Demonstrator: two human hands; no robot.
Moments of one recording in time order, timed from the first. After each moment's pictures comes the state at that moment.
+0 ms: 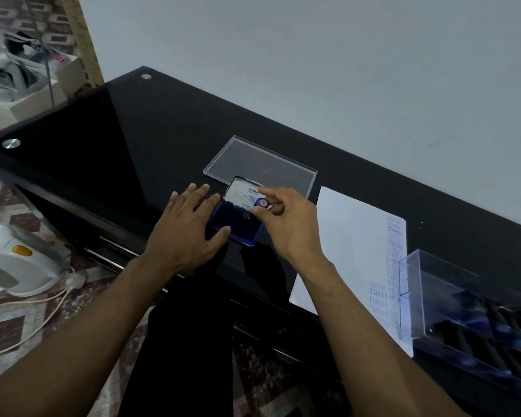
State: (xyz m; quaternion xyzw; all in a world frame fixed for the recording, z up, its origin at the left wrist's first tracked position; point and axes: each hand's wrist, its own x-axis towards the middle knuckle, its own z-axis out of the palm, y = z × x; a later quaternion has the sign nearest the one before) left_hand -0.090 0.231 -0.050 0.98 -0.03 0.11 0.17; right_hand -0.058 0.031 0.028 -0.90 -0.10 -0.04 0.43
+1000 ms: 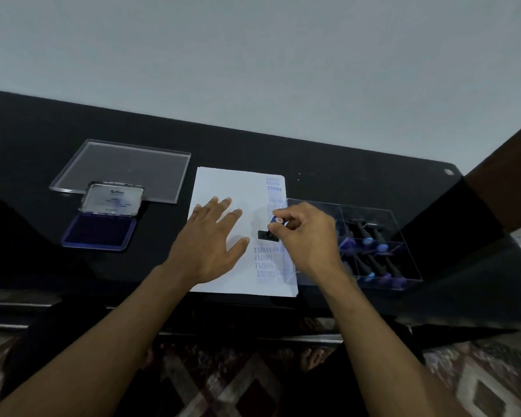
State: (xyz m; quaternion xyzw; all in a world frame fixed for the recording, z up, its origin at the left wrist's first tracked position) left_hand -0.075 -0.004 -0.036 0.95 -0.23 0.03 0.20; right_hand -0.122 -0.198 0.032 -0.92 0.08 -0.13 0.35
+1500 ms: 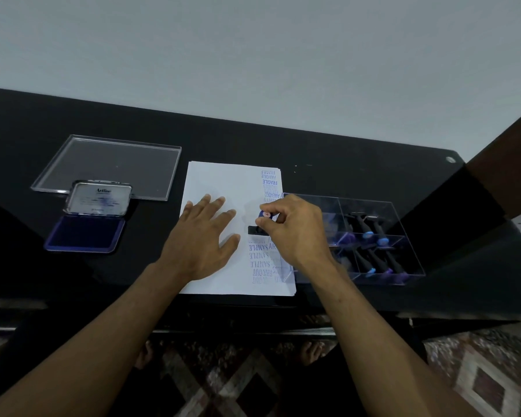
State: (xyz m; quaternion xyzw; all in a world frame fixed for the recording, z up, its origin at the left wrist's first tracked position) left_hand -0.056 -0.003 -0.057 0.96 -0.25 0.02 0.15; right_hand -0.106 -0.194 0.025 -0.94 0.05 -0.11 0.31
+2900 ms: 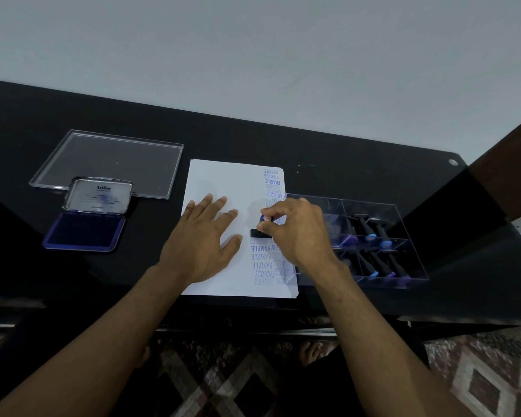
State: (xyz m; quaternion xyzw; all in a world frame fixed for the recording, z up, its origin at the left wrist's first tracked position) left_hand -0.058 -0.003 -0.059 0.96 -0.25 0.03 0.16; right_hand -0.102 -0.194 0.028 -0.95 0.07 -0.07 0.28
